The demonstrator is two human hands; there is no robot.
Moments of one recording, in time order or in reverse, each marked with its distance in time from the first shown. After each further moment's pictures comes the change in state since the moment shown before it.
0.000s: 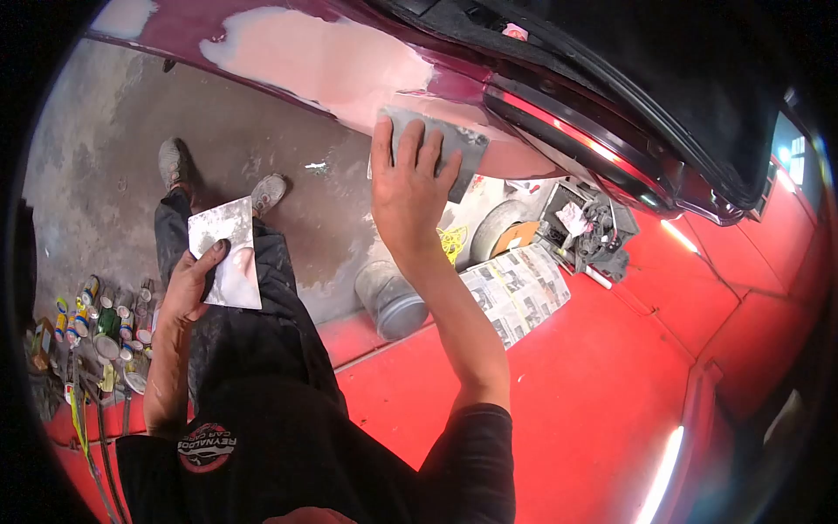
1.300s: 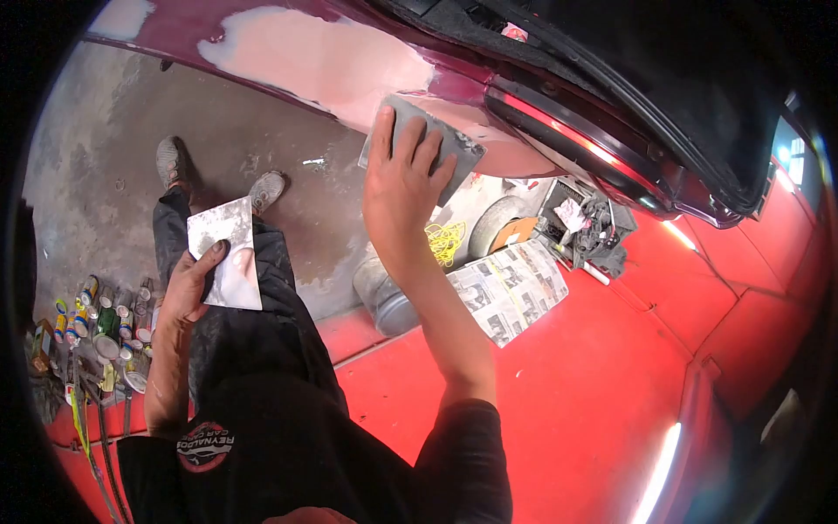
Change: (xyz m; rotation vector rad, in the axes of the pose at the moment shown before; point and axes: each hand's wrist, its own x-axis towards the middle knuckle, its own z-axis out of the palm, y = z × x) left_hand -0.005 0.007 0.009 -0.065 0.022 0.018; right_hand 0.010 -0.017 -0.006 0.006 0.011 0.118
